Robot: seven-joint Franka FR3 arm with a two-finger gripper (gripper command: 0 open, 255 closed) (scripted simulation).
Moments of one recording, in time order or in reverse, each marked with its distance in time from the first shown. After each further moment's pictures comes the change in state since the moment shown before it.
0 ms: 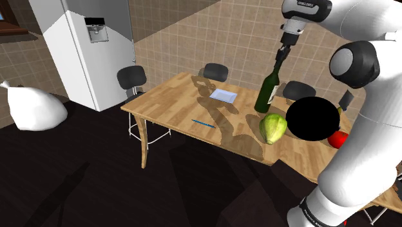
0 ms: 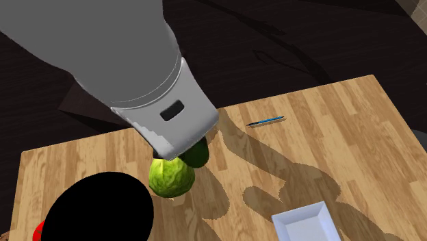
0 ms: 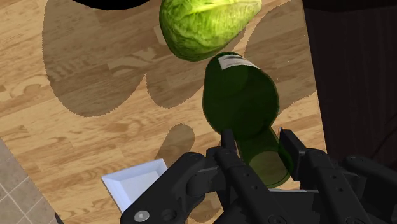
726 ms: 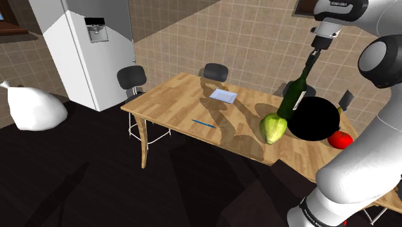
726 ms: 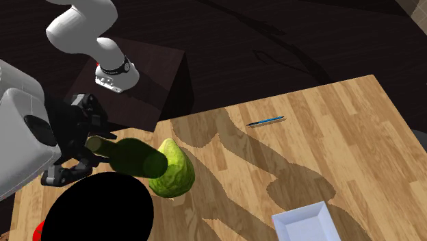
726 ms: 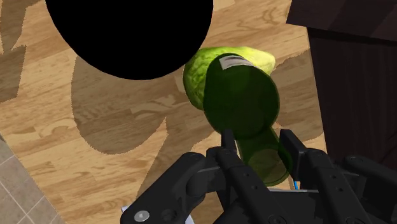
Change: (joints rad) arm -0.094 -0.174 -0.091 -0.199 -0.066 0.024 -0.199
